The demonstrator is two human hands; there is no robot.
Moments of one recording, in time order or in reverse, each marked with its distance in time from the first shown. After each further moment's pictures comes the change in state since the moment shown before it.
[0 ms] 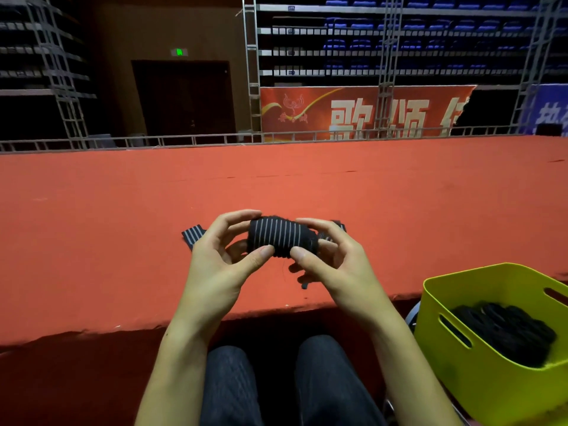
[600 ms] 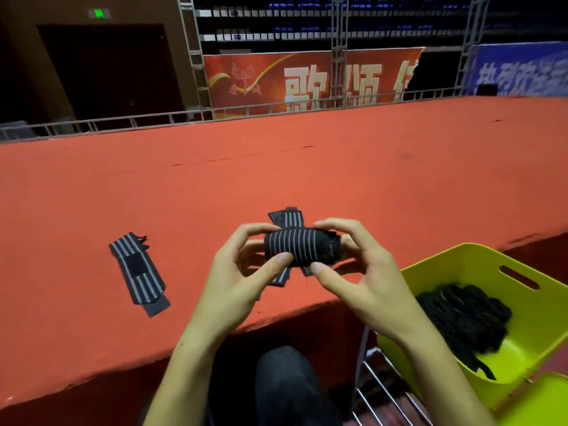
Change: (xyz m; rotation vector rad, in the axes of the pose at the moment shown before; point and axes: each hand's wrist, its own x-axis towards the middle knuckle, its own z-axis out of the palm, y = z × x) left_hand 0.070 -0.078 0.104 0.060 -0.260 -0.108; right_hand 0.015 0.026 -0.119 -0.408 0.130 -0.032
